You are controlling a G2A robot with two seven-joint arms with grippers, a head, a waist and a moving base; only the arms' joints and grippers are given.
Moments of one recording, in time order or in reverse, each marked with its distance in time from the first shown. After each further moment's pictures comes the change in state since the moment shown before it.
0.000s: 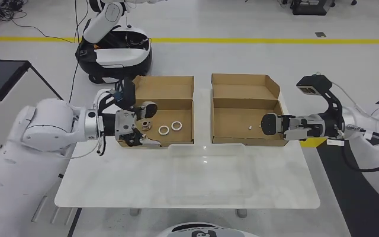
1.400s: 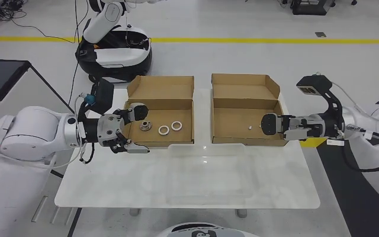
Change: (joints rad) left arm 0.109 0.019 -0.125 -0.033 -0.096 -0.044 0.018; right arm 0.000 0.000 0.000 0.000 0.000 0.000 0.000
